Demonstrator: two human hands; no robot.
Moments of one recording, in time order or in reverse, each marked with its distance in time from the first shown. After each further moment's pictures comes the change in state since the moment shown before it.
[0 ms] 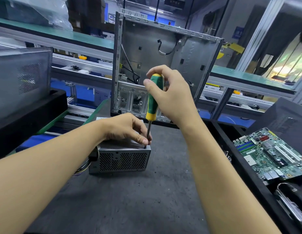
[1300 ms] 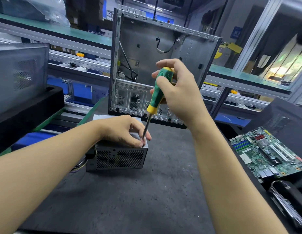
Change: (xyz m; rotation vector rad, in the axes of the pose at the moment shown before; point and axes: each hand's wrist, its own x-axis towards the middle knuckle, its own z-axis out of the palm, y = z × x) left_hand -0.006 0.002 0.005 0.269 -0.016 0.098; right_hand -0.002 0.001 -0.019 0.285 -0.037 0.058
